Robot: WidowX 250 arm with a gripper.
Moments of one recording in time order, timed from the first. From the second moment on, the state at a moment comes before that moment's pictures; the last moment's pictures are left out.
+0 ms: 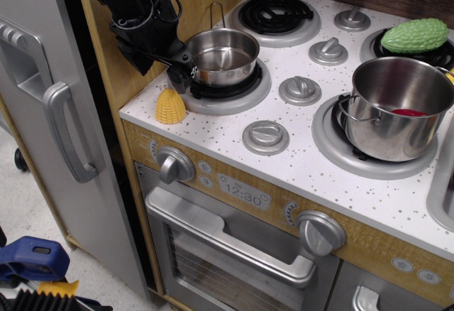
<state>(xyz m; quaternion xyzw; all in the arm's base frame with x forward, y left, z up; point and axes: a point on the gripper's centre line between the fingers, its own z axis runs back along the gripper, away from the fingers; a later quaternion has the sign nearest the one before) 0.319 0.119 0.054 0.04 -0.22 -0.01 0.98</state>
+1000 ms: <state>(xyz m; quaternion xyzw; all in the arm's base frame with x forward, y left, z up) 0.323 0.118 0.004 -0.01 -0.23 0.01 0.97</state>
